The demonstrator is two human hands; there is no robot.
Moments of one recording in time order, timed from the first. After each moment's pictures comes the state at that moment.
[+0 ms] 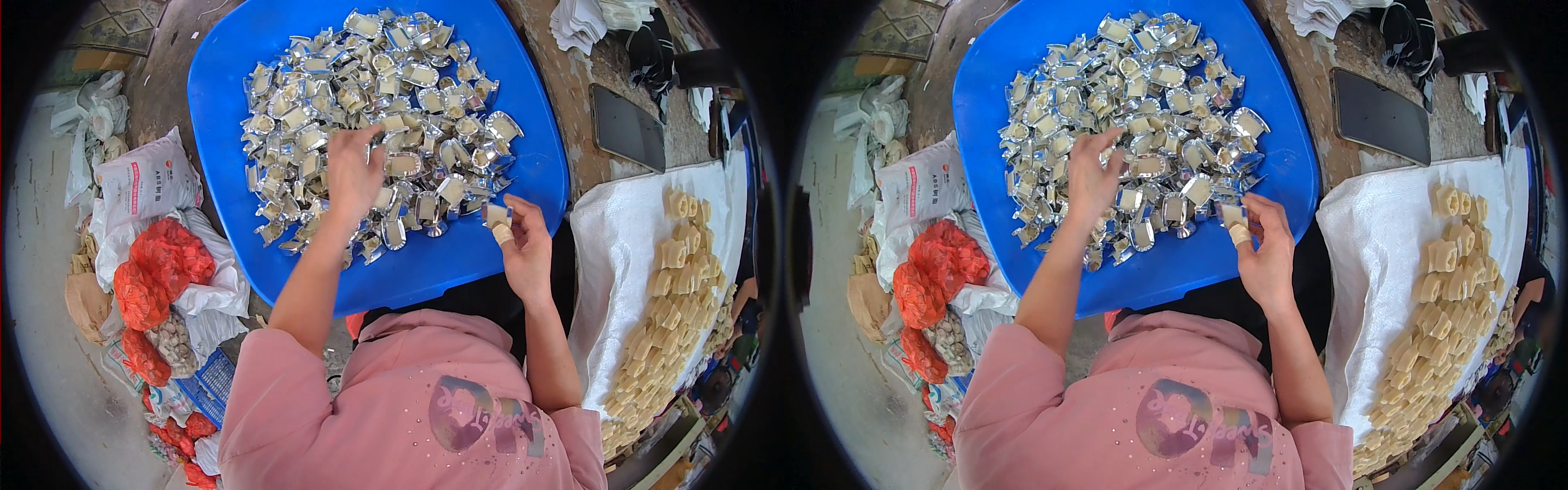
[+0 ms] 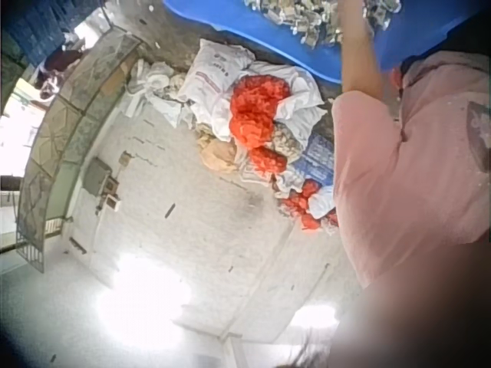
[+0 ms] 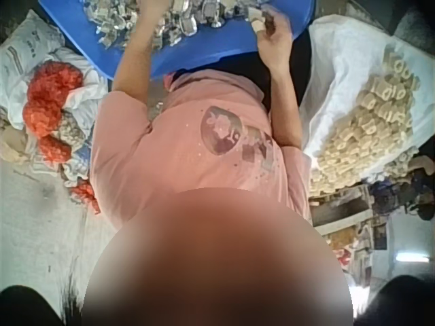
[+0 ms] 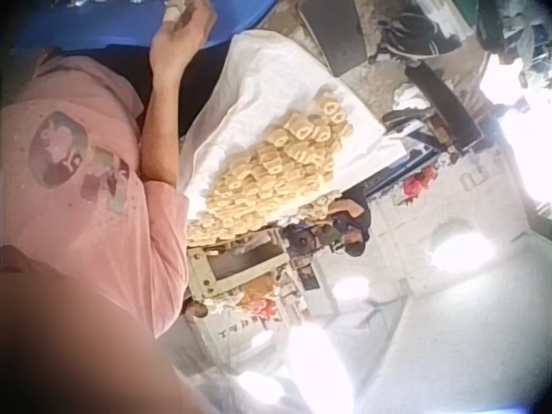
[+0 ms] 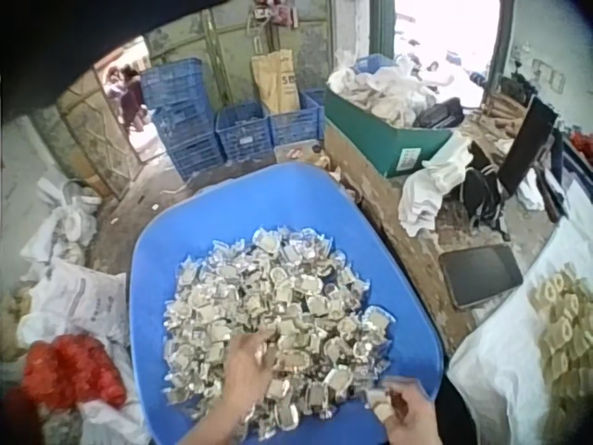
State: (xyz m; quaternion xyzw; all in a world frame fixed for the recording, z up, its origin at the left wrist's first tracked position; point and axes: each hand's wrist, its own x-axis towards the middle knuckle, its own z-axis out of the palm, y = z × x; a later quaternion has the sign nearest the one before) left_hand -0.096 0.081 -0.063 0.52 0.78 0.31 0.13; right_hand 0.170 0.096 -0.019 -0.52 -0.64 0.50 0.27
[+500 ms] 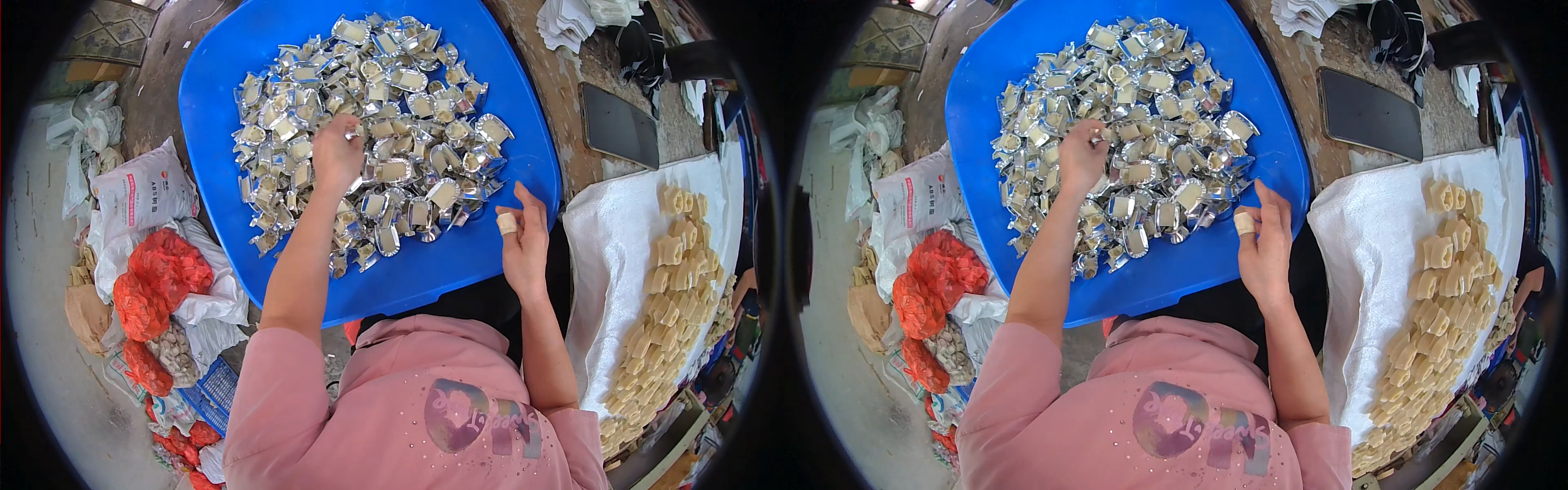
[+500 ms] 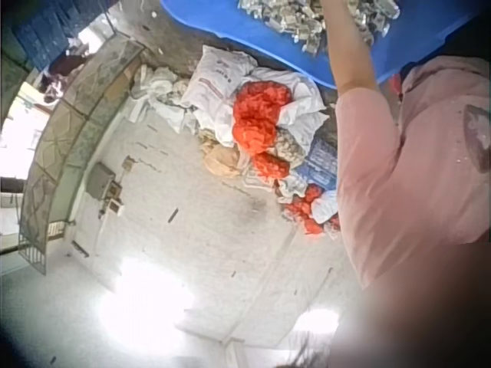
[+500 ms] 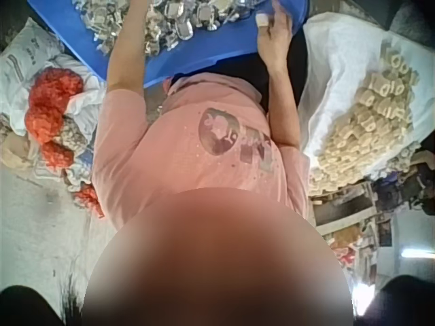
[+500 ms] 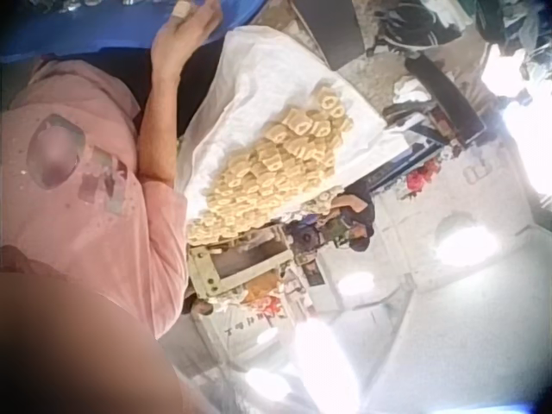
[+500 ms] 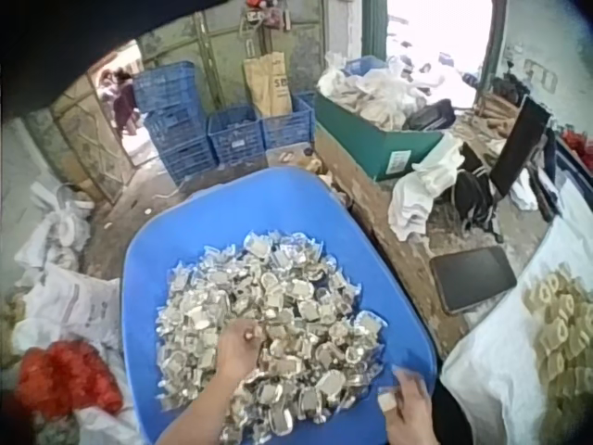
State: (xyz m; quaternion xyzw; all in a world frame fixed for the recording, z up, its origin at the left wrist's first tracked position) left_hand -0.129 0.116 -0.098 0.45 0.83 0.26 0.20; right_hand 0.171 0.105 -0.026 -0.57 -0.65 0.43 0.27
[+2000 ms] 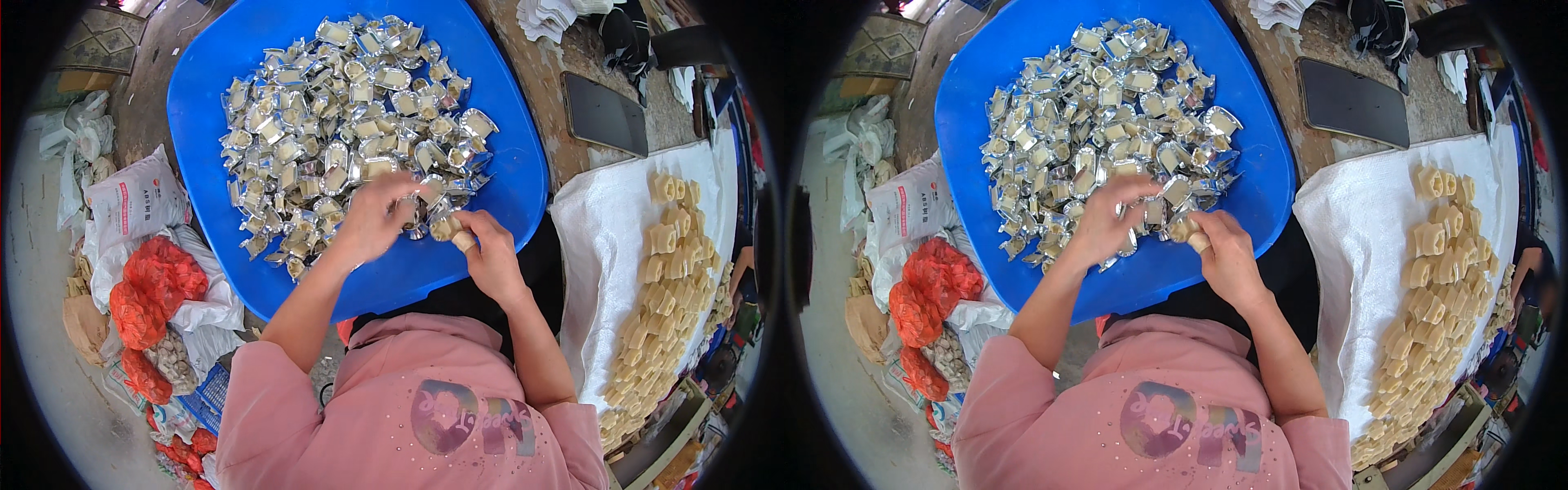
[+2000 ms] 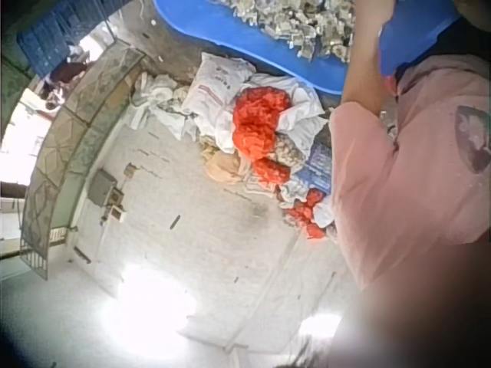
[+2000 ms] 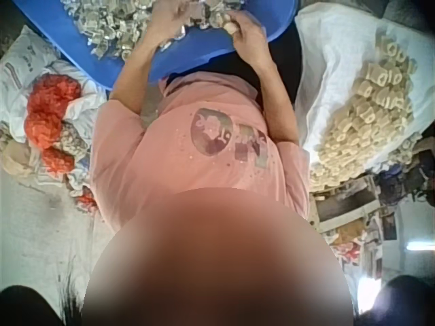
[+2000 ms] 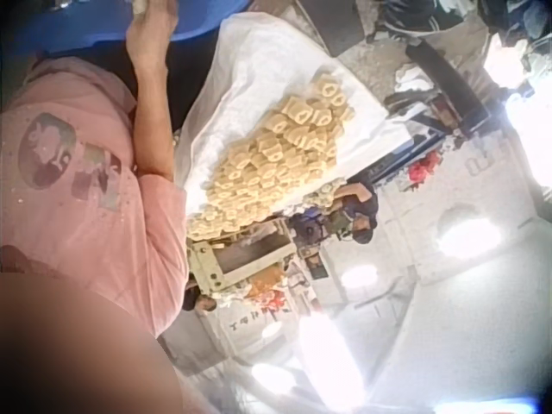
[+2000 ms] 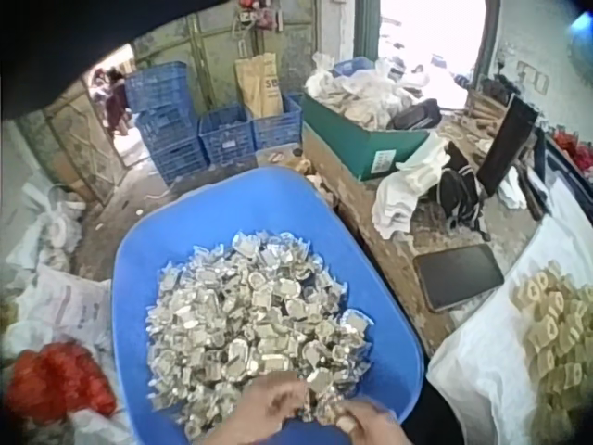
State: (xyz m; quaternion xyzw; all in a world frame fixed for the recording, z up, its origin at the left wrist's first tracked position) left_hand -0.052 0.060 -0.036 0.58 0.61 0.37 0.40; right_hand 0.163 0.093 -0.016 -0.46 -0.74 0.46 0.14
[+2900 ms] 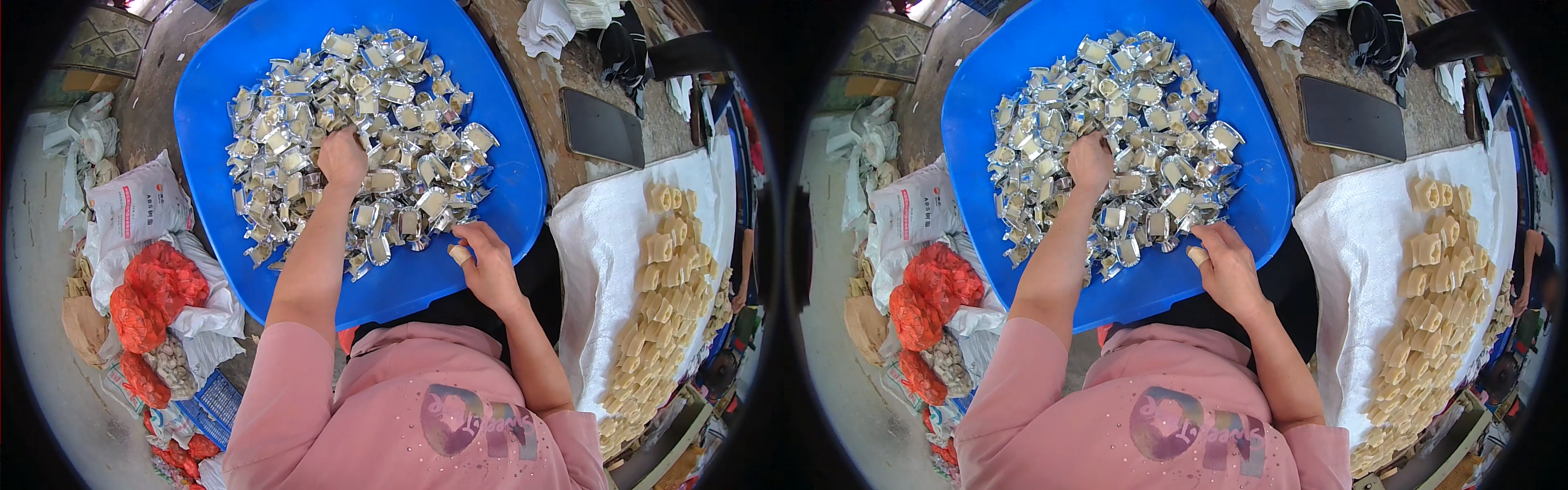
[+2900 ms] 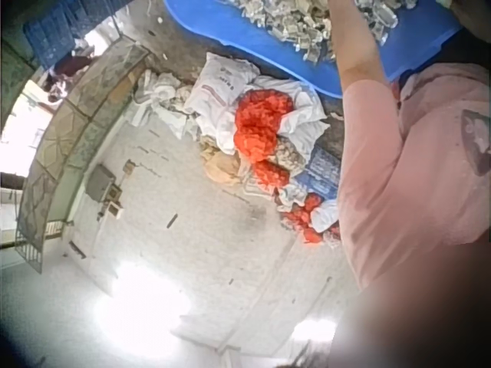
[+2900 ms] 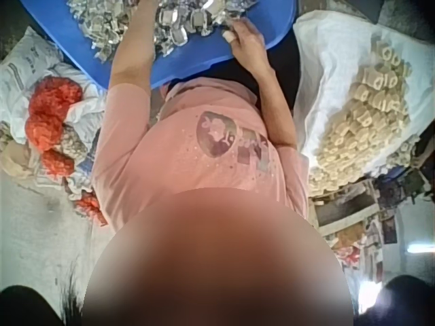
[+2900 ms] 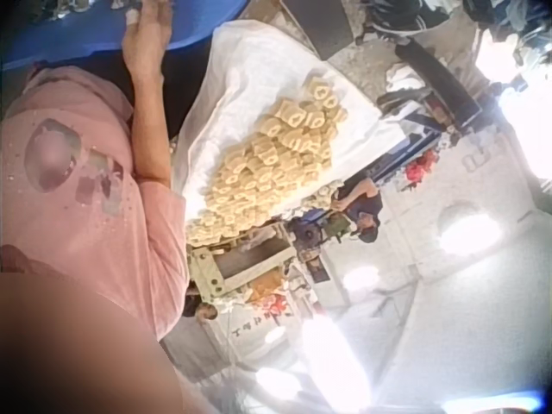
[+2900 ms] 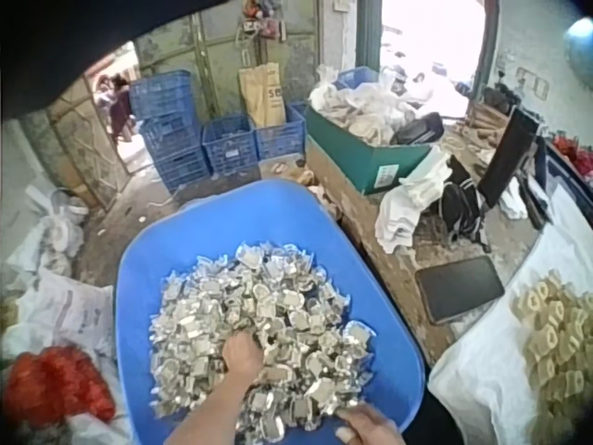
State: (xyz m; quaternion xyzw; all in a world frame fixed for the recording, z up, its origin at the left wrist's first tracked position) left_hand -0.109 0.142 -0.122 0.44 0.87 0.16 0.11; right_hand 0.162 0.090 -0.019 -0.46 -0.75 0.45 0.16
